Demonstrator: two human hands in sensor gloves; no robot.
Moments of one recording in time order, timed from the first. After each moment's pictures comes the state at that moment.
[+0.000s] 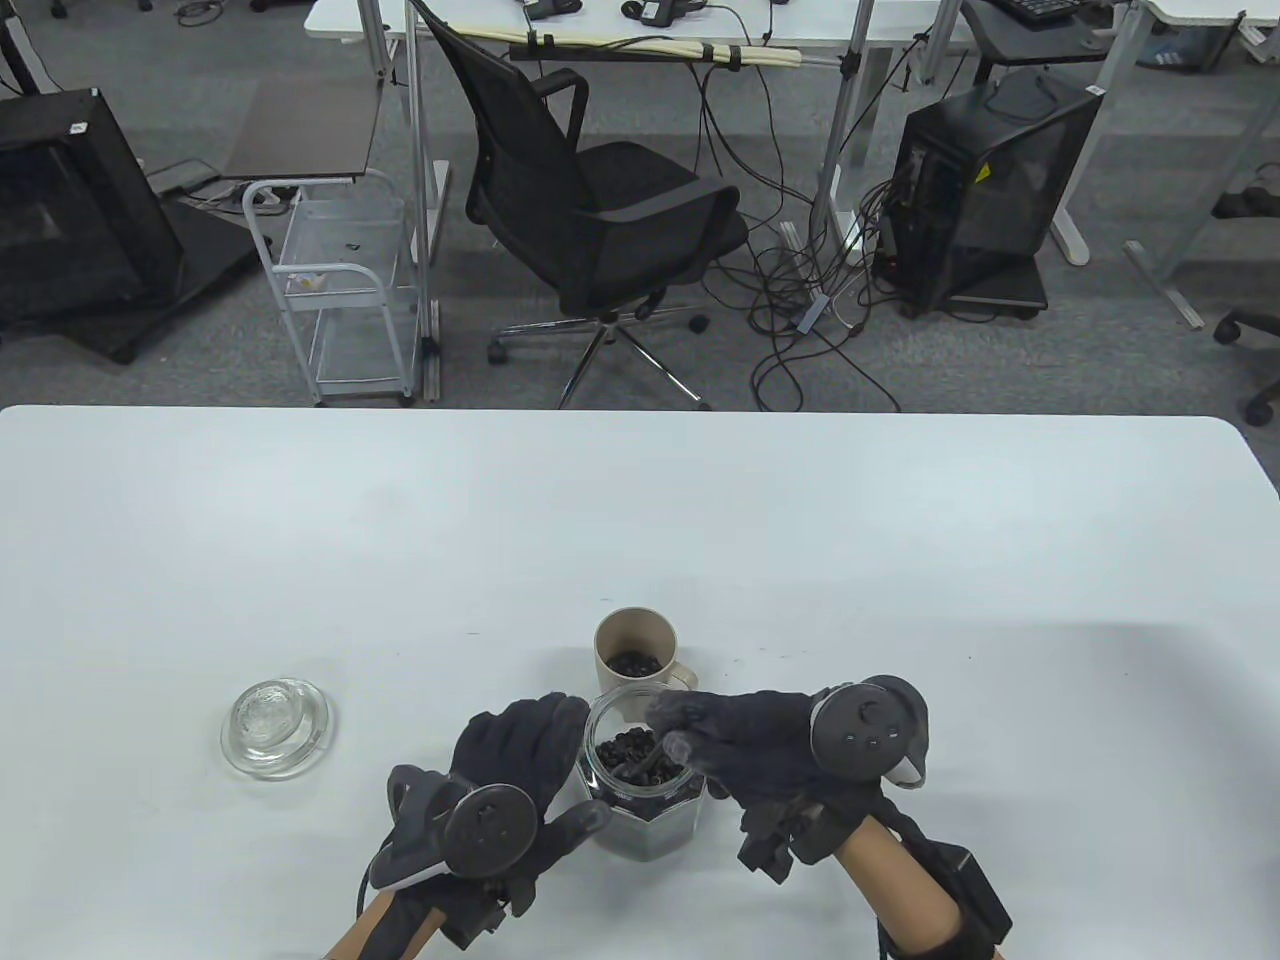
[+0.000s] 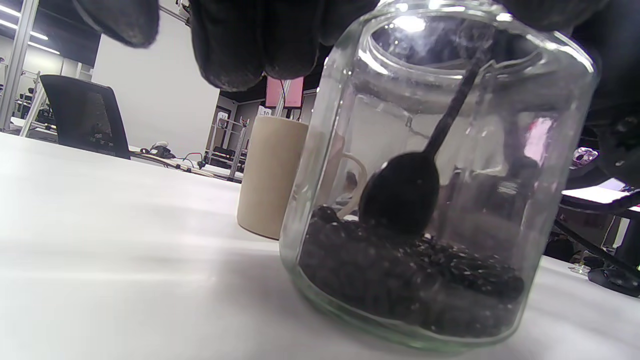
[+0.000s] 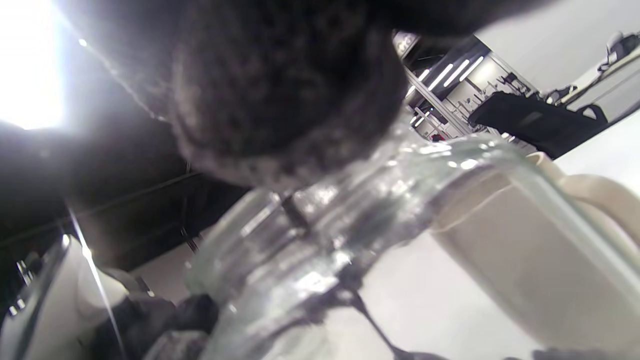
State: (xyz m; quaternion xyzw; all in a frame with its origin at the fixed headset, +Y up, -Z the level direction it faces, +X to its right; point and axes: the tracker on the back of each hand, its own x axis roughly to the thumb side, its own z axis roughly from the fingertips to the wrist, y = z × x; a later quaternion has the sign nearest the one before) left_hand -0.154 -0.715 -0.267 0.07 -0.26 0.14 0.95; right_hand 0.112 -0.659 -0.311 0.37 -0.09 0.83 0.40
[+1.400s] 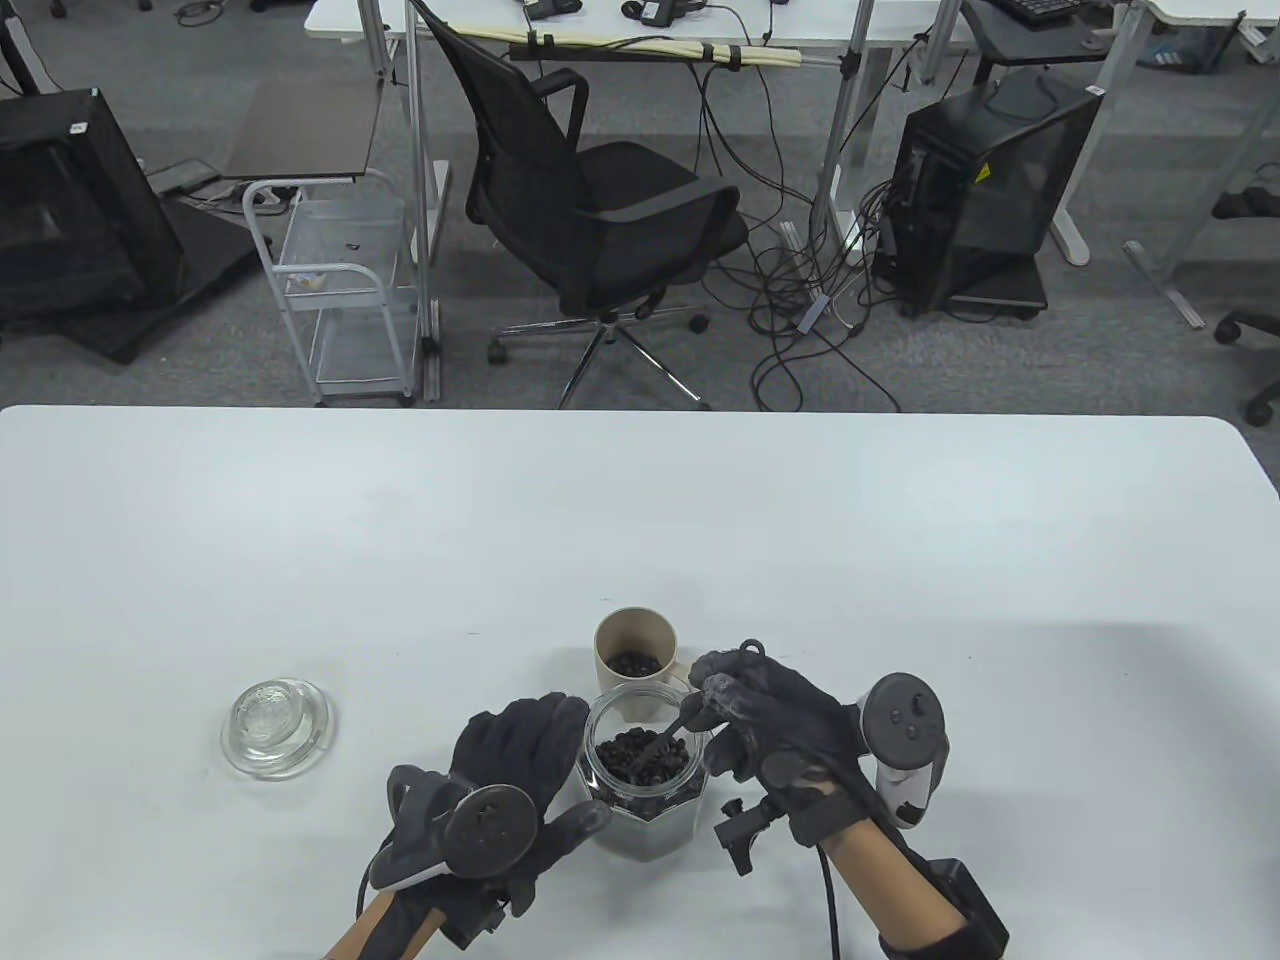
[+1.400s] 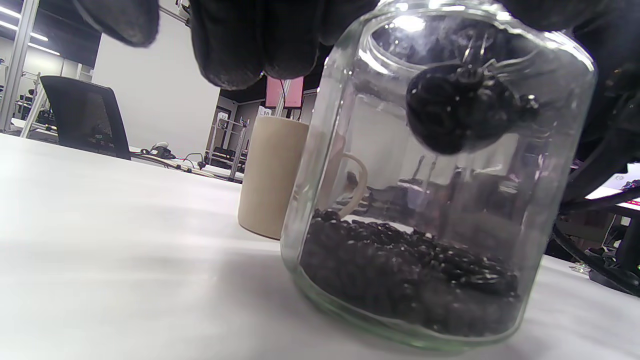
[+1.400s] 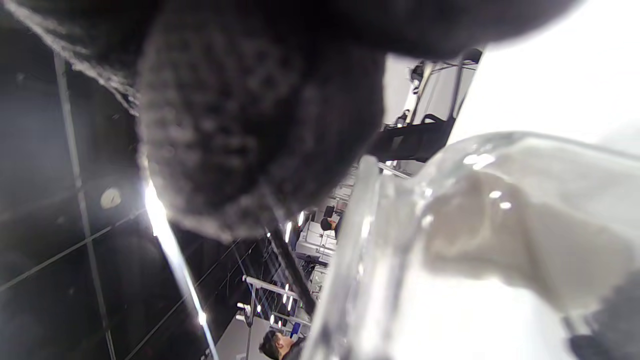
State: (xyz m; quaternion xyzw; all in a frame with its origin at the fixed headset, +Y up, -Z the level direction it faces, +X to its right) left_hand -0.154 -0.715 -0.267 0.07 -0.26 0.13 0.95; right_hand 0.143 -0.697 -0.324 0.10 -0.04 0.74 0.66
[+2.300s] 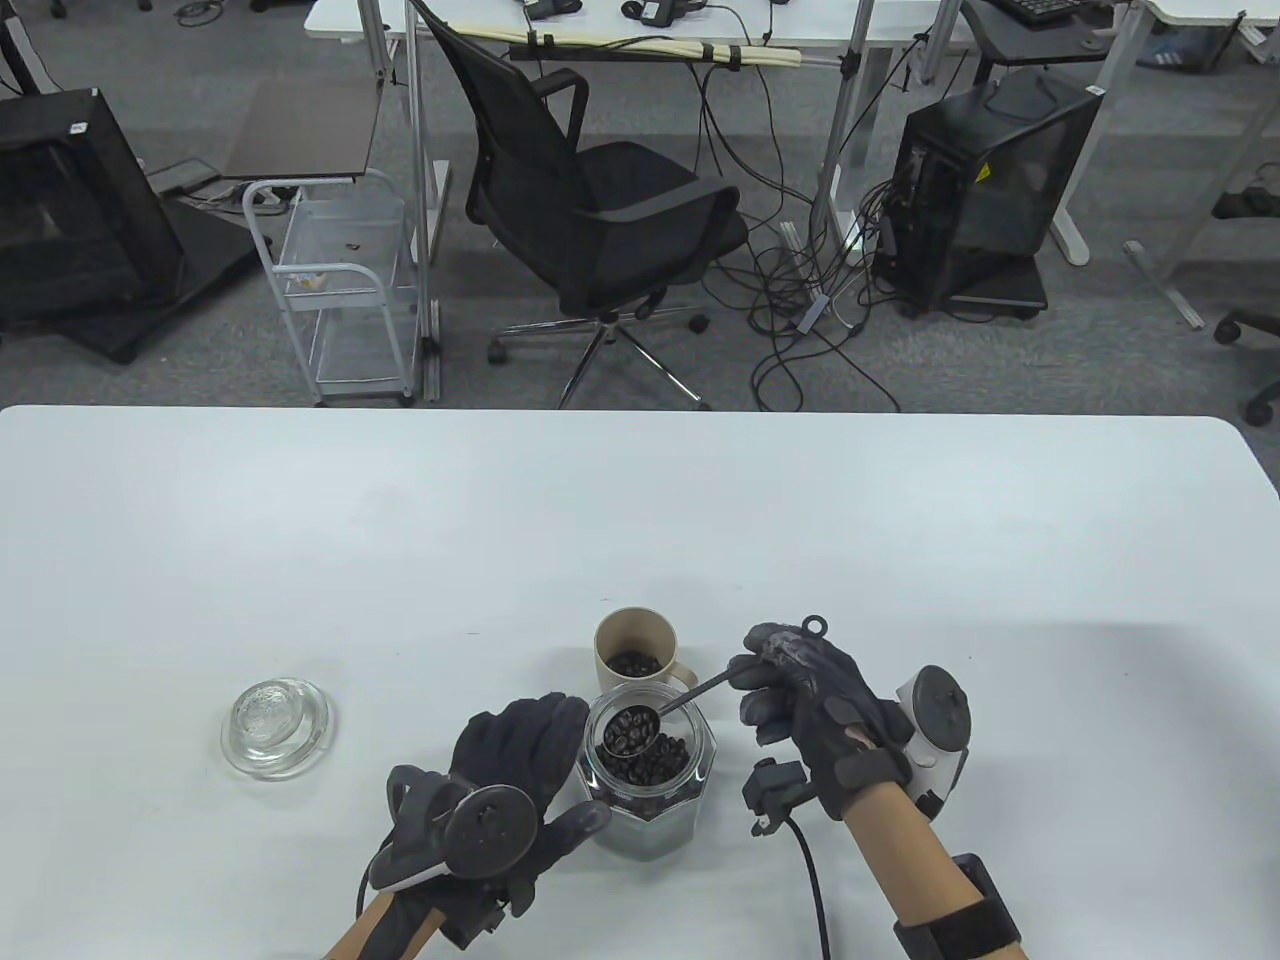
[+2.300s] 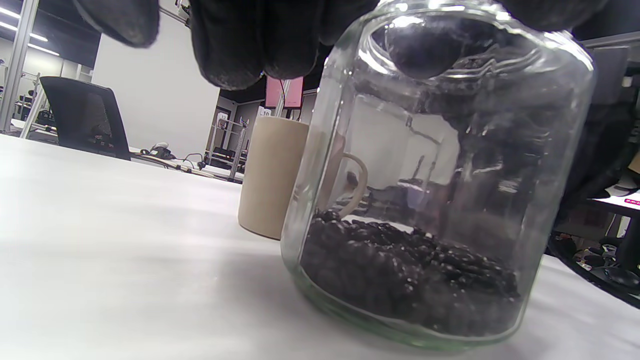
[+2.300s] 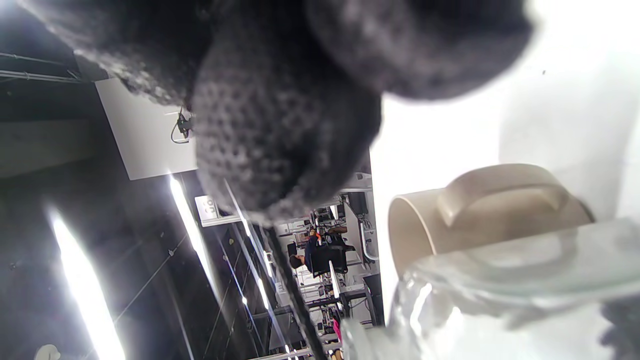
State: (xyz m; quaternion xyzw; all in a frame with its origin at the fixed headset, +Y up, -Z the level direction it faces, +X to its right) left_hand -0.154 -0.715 -0.267 0.07 -0.26 0.13 0.95; right_hand 0.176 -0.734 -0.344 -0.04 0.02 0.63 0.77
